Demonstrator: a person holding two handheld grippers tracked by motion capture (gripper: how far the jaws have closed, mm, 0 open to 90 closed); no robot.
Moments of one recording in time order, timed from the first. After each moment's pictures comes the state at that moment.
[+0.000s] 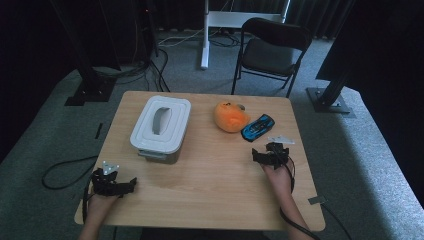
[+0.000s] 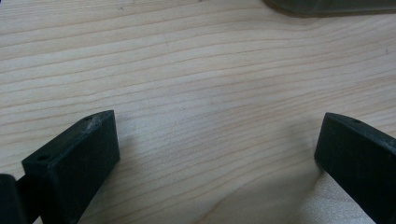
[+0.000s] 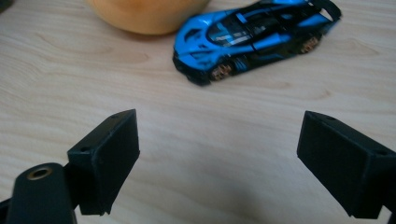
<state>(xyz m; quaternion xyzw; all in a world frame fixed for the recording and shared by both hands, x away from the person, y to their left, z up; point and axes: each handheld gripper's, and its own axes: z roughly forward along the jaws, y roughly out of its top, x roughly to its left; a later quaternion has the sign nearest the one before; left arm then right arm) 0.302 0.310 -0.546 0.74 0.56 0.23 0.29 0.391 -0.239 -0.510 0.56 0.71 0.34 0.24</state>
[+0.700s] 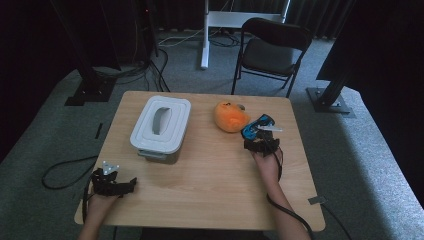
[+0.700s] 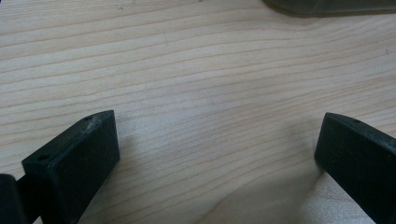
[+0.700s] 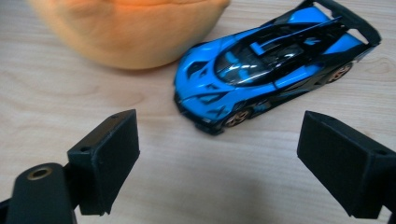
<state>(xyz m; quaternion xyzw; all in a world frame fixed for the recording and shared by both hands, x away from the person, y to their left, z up) 0.302 0.310 -0.546 0.74 0.56 0.23 0.29 0.440 -0.212 -0.514 0.59 0.70 0.33 0.24</state>
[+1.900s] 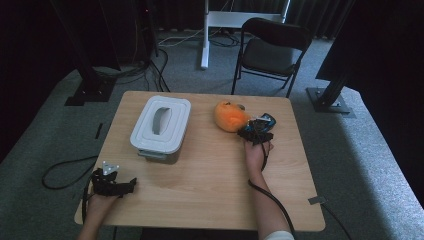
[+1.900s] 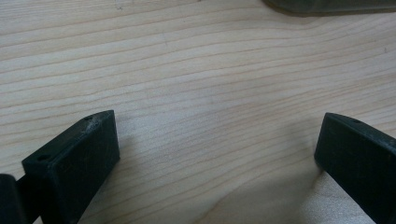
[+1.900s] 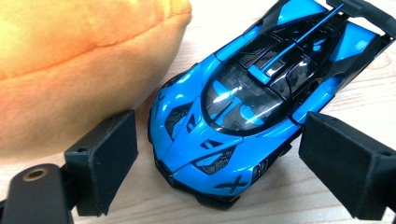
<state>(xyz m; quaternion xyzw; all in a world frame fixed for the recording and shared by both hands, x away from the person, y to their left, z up) 0.302 0.311 -0.546 0.74 0.56 0.23 0.29 0.496 -0.184 -0.530 0.69 0.61 0.27 0.27</state>
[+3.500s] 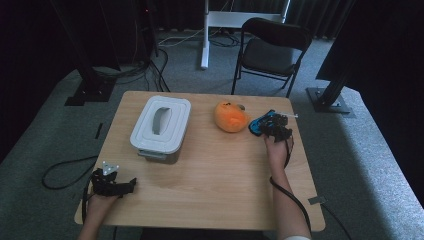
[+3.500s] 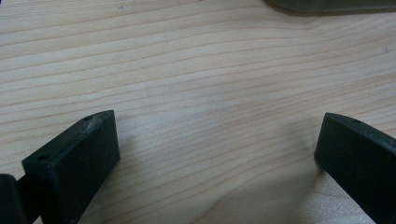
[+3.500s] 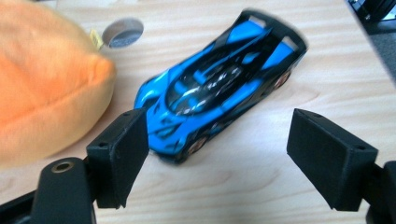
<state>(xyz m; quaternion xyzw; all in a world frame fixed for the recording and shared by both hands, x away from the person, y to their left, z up) 0.301 0.311 -0.546 0.74 0.56 0.23 0.29 0.485 -0.256 -0.493 0.68 0.61 0.31 0.25</state>
